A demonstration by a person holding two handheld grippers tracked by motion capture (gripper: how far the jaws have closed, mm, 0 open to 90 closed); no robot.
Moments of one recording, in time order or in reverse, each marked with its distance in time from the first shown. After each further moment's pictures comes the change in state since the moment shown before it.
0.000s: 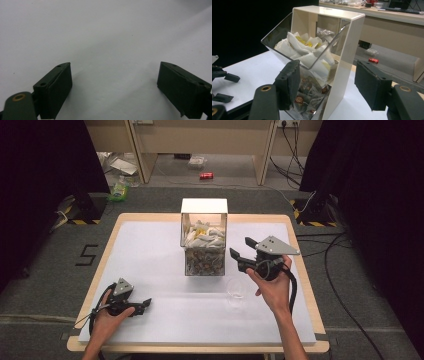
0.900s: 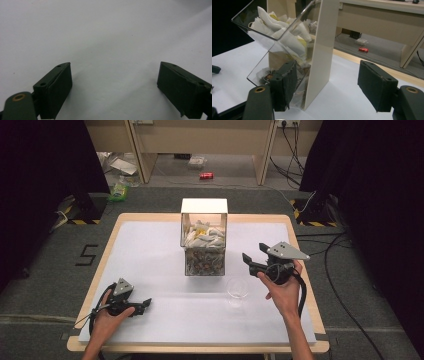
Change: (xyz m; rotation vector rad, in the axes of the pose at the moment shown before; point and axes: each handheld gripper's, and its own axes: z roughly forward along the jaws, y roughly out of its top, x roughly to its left) left arm 0.000 0.000 0.000 0.000 -0.001 -0.002; right arm -0.024 -0.027 -0.011 0.057 -0.077 0.033
